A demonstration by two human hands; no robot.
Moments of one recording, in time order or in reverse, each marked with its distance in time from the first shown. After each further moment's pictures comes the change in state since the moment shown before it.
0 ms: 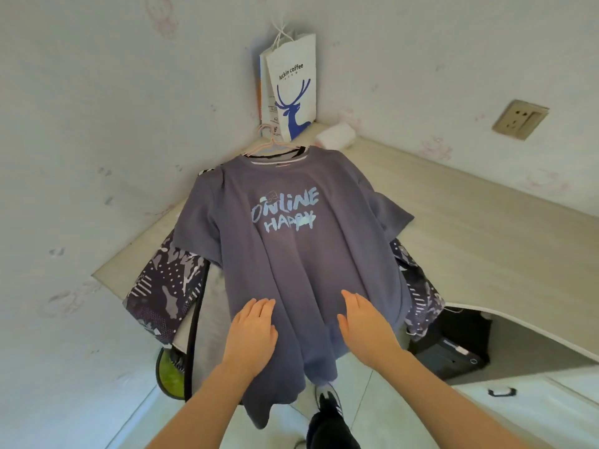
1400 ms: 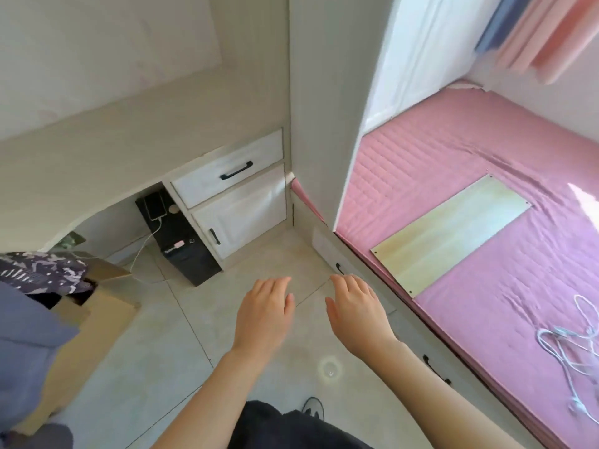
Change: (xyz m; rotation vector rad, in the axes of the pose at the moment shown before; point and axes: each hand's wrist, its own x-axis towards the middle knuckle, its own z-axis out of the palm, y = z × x) left_hand -0.436 0.416 0.172 -0.039 -0.219 1.269; right_hand -0.653 0.209 0.087 0.180 0.471 1.022
